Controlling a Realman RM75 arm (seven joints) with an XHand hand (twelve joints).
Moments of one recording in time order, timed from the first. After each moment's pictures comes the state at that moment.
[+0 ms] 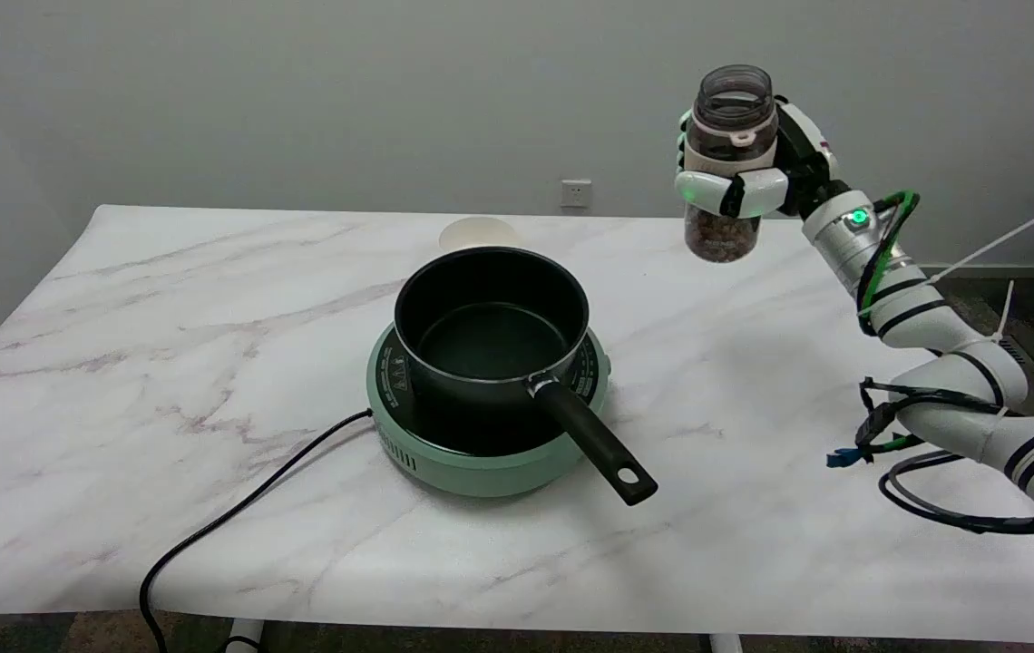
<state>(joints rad) 0.19 -0.82 -1.68 1.20 0.41 0.51 1.69</state>
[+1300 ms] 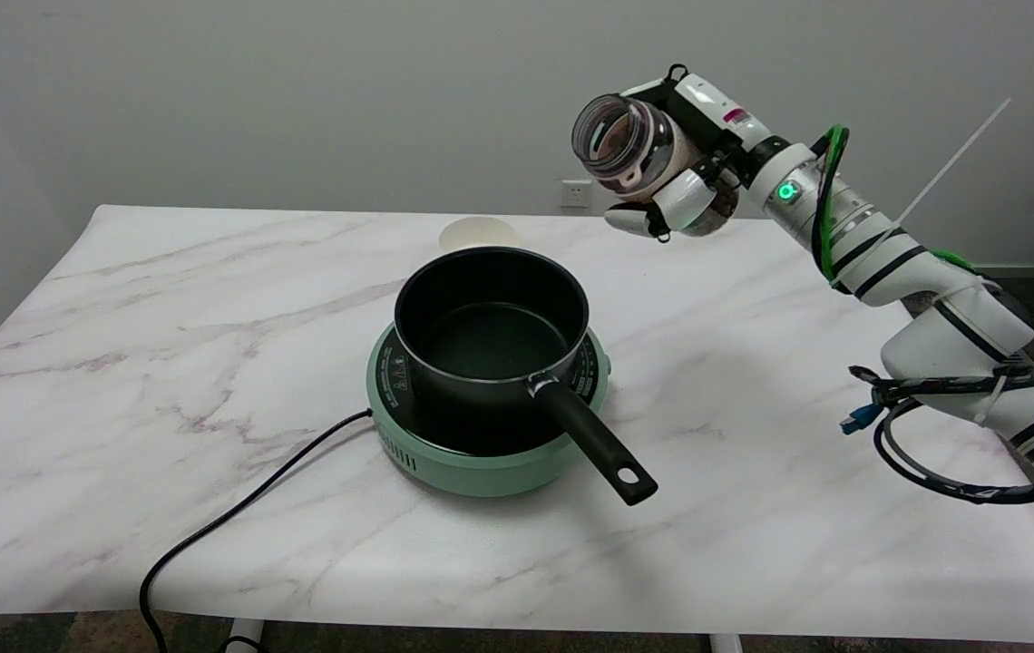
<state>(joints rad) 0.22 -0.79 -1.66 1.53 -0.21 0.24 1.69</state>
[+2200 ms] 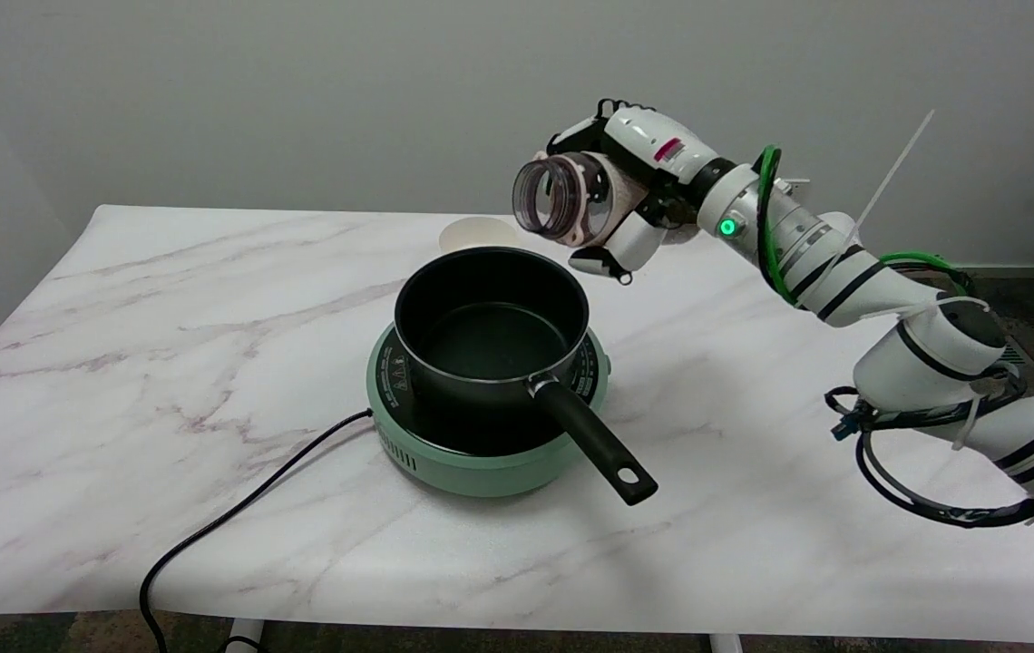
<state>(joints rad) 0.21 -0.81 -1.76 1.70 -0.52 0.11 1.69</state>
